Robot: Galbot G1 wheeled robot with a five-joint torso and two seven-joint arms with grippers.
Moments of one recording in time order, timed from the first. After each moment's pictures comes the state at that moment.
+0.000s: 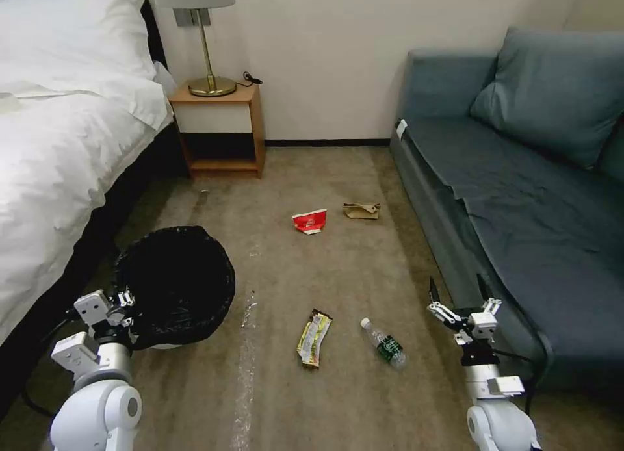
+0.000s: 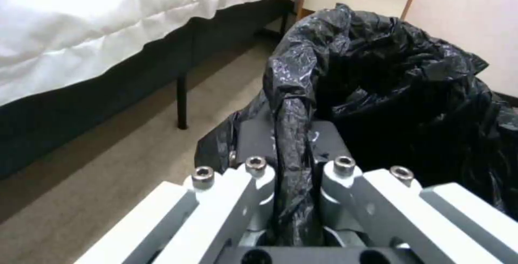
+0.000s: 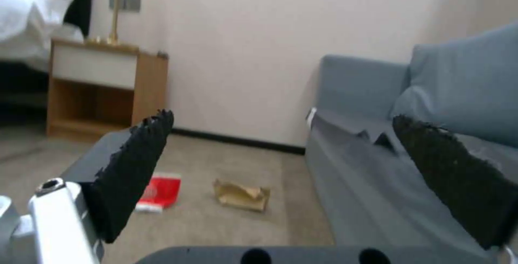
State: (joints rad) left arm 1.46 -1.50 -0.85 -2.08 -0.34 0.27 -0.17; right arm -1.34 1.29 0.57 1.52 0.16 0.62 -0.07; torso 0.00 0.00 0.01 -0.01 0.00
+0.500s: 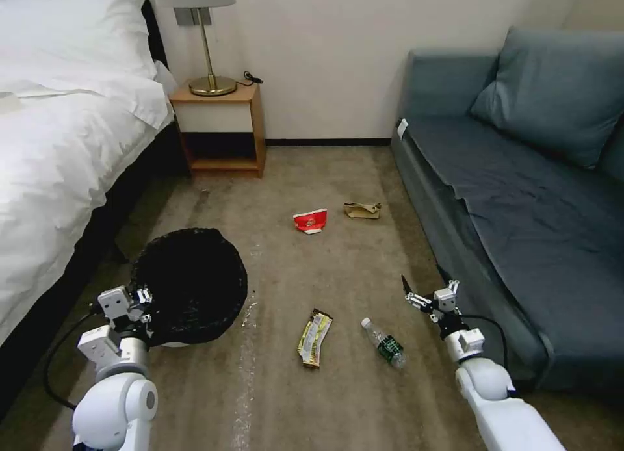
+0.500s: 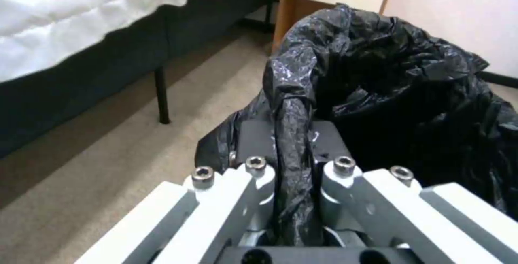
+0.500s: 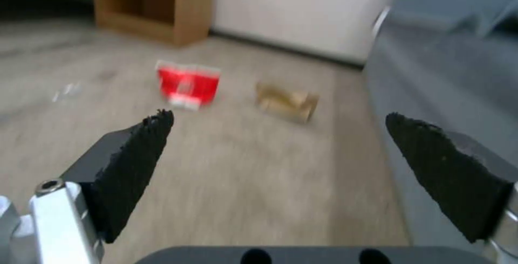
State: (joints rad) left arm 1.43 -1.51 -0.77 -2.05 -0.27 0.27 -0.17; right arm -1.10 1.12 0.43 1.21 0.29 0.37 -0.30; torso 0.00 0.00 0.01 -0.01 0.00
